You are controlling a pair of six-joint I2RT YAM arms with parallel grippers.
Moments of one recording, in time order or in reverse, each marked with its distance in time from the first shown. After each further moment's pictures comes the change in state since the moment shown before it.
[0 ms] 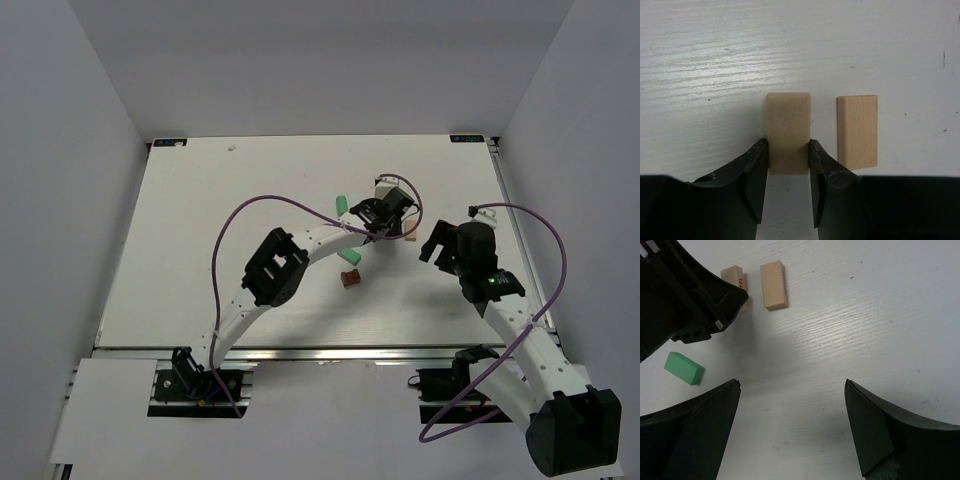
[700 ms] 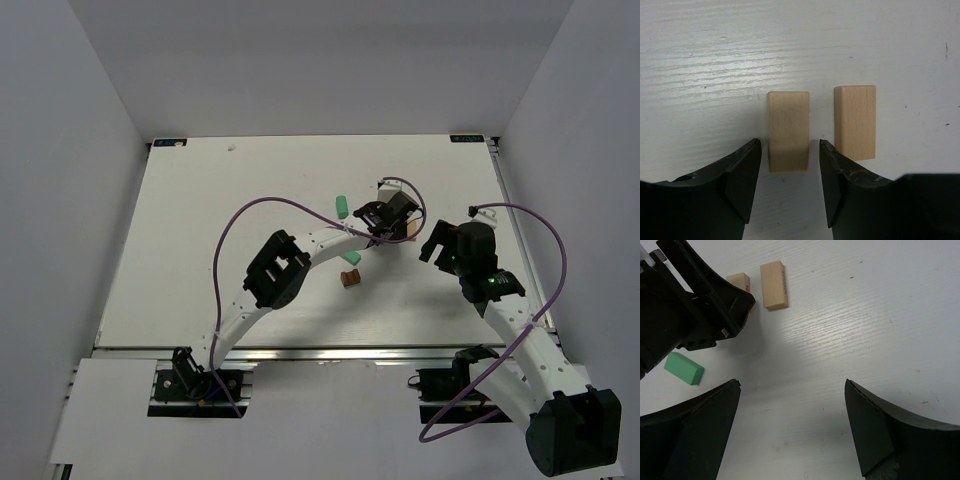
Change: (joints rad) left arm -0.026 0.000 0.007 -0.028 -0.047 -0.011; right arm 0.000 0.000 0.000 0.000 0.000 0.000
